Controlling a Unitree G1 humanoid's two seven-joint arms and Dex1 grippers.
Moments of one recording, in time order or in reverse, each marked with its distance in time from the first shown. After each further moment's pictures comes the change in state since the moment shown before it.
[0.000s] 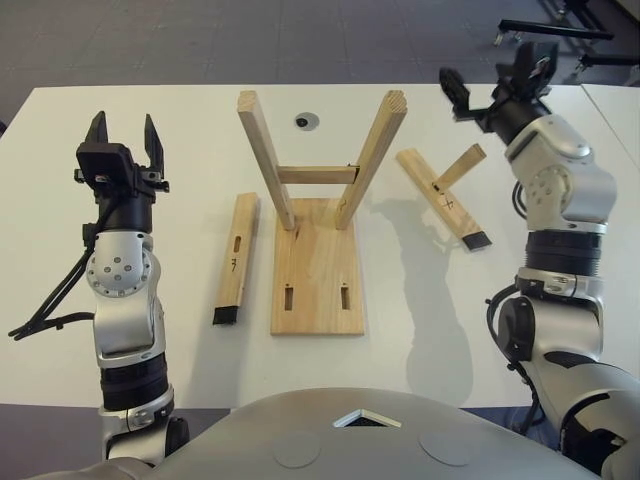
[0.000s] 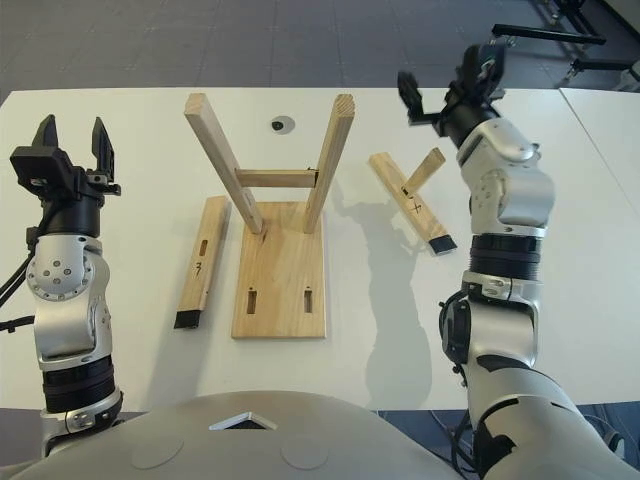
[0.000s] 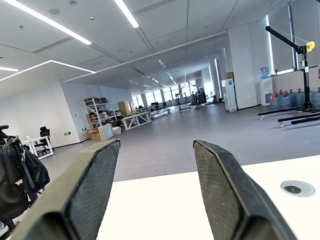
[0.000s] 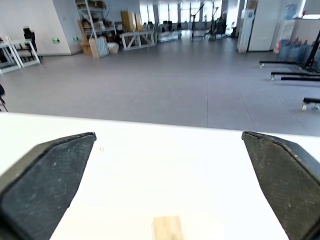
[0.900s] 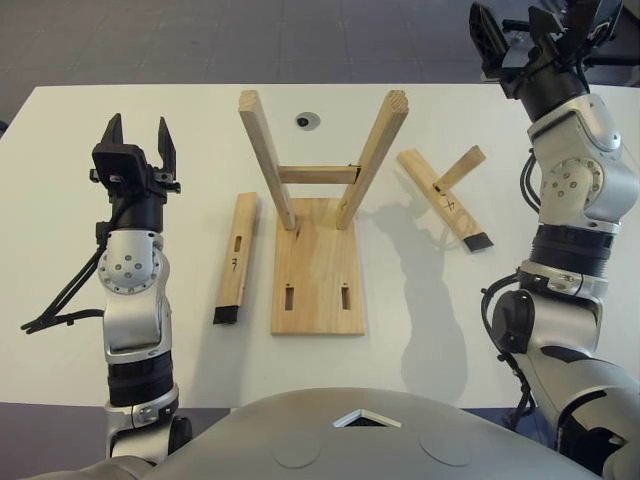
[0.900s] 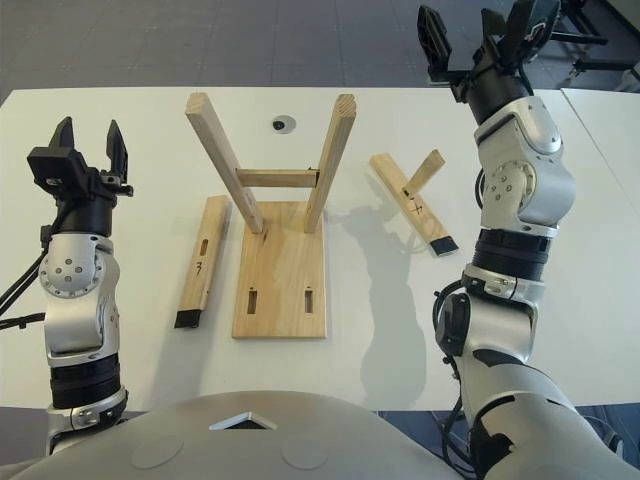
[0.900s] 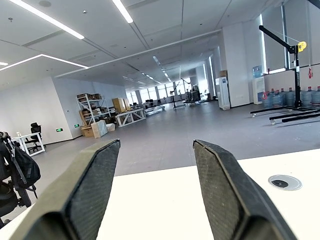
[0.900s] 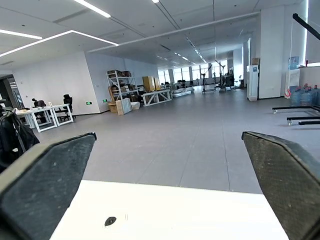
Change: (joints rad) left arm 0.008 -0.013 -0.032 0.025 -0.004 -0.011 0.001; right arm 0.000 0.005 -0.146 -0.163 0.152 -0.073 0.051
